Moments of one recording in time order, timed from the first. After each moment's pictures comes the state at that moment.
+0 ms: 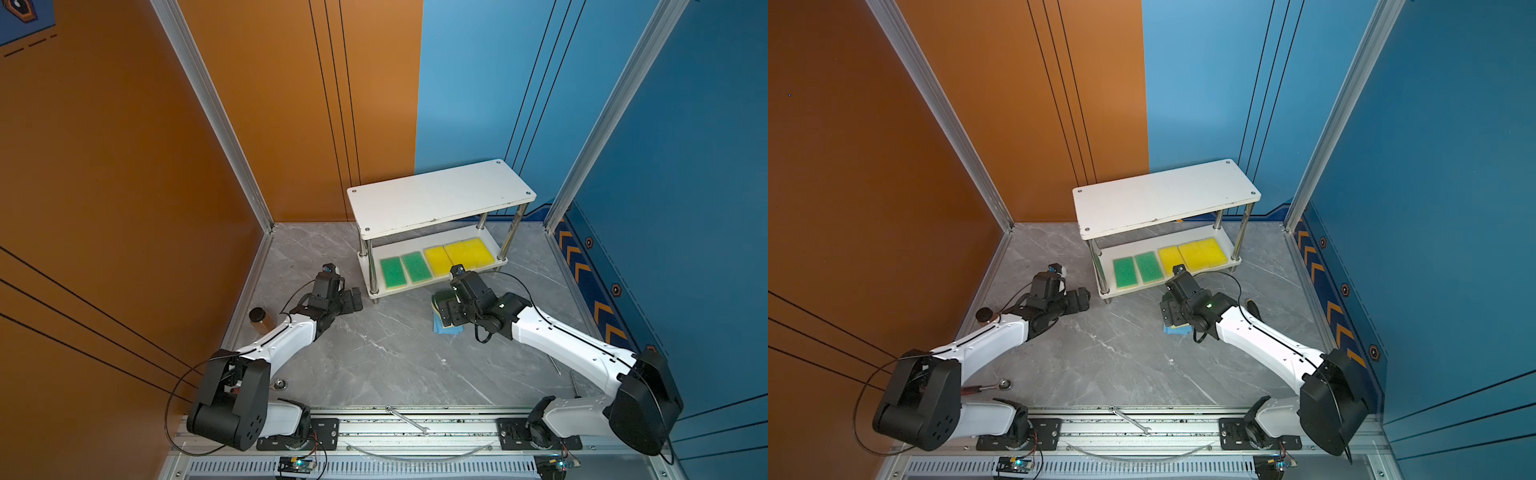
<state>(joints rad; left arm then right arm) -0.26 1.36 0.68 -0.09 -0.03 -0.41 0.68 1.37 0.99 -0.60 0.27 0.32</state>
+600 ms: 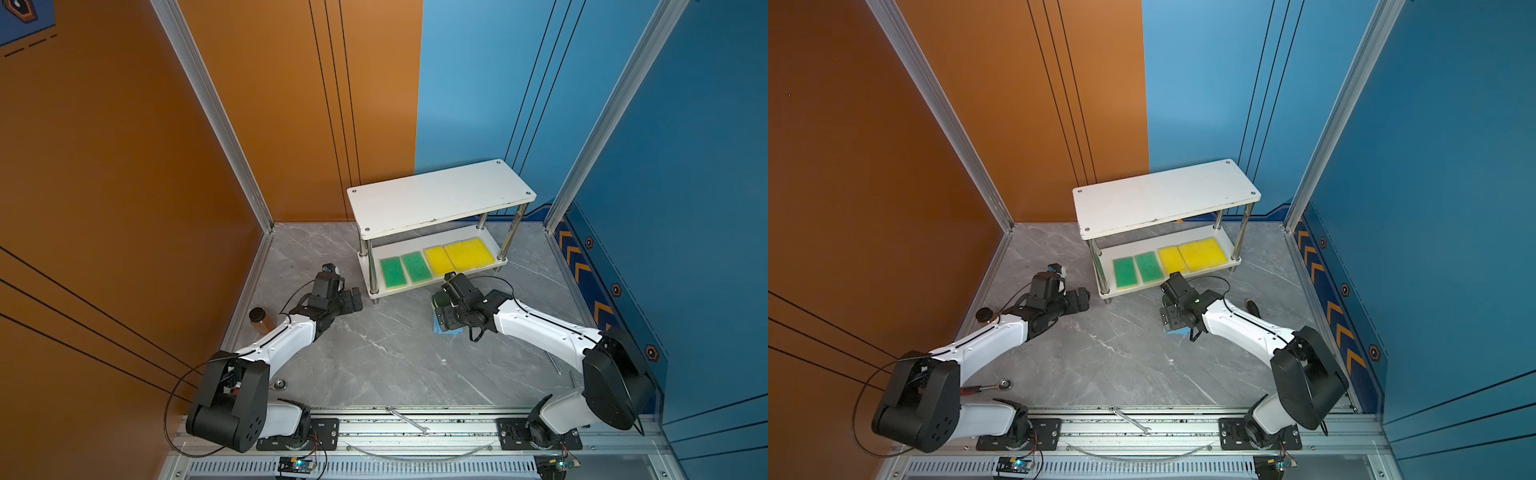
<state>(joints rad) -0.26 1.35 0.68 -0.10 -0.03 -0.41 0.67 1.51 0.99 -0.60 0.24 0.32</state>
